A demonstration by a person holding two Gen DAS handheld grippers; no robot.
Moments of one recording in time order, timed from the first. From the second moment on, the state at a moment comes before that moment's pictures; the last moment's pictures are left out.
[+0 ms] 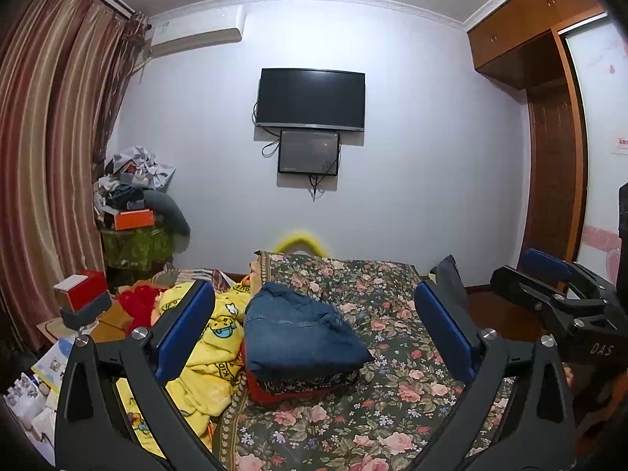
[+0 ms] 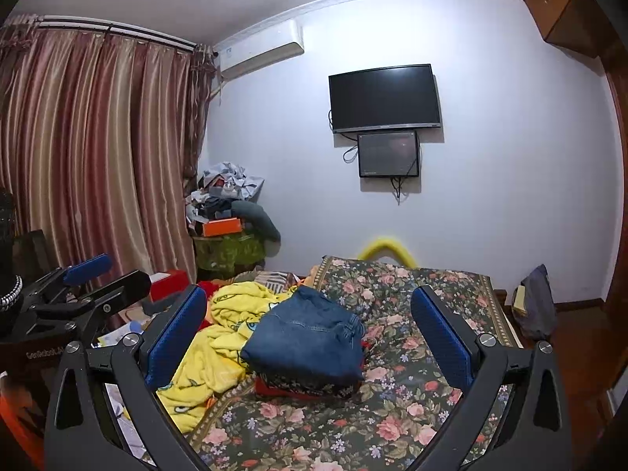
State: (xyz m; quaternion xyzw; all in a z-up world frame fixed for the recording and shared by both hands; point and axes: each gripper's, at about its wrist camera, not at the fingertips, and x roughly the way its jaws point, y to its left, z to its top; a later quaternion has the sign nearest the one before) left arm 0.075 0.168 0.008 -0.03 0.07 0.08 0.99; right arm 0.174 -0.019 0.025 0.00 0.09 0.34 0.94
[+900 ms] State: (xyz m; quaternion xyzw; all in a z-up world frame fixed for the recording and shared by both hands) left arm 0.087 0.177 -0.009 -0.04 0.11 0.09 0.99; right arm 0.174 -0.023 0.019 -0.01 0.11 0.34 0.93
